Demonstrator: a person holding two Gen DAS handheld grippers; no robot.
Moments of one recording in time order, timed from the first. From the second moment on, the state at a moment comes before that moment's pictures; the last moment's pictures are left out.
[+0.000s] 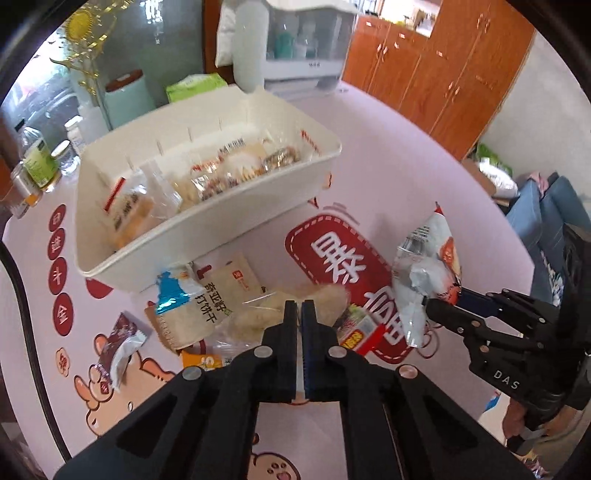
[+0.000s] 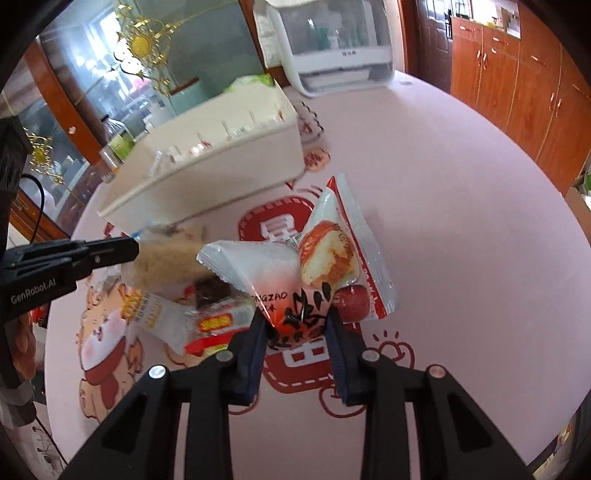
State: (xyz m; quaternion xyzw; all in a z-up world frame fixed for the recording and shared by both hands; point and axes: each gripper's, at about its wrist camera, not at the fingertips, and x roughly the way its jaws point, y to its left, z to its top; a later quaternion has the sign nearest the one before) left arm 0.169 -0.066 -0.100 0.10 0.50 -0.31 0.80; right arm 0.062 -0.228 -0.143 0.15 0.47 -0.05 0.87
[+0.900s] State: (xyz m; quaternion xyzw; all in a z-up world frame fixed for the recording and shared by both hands) left arm 0.191 0.005 -0.091 -0.02 0.55 -0.22 0.80; right arm 0.108 -0.182 -0.065 0.08 0.42 0.04 0.90
